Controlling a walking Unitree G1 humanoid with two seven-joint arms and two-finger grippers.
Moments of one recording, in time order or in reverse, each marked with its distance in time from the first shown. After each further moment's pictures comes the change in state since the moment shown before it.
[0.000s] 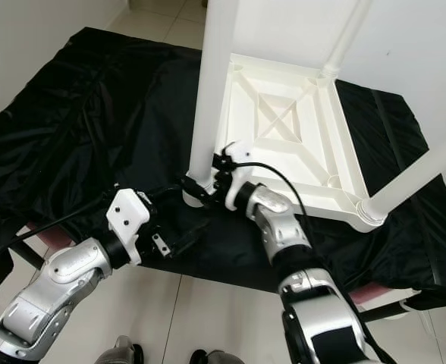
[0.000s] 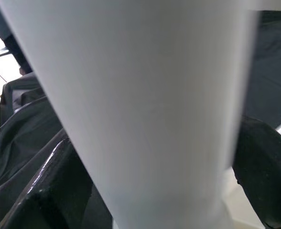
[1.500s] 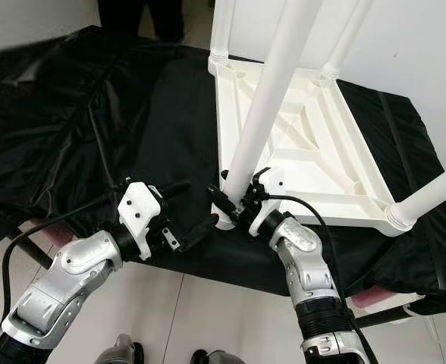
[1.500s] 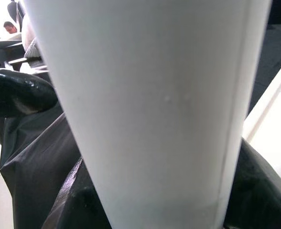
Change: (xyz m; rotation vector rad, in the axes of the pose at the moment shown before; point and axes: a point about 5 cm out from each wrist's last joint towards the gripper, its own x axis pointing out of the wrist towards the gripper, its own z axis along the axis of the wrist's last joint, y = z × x) left arm 0.015 0.001 0.003 -0.015 -0.026 -0.004; right arm -0.073 0.011 -0.003 -0.018 -0.062 -0.152
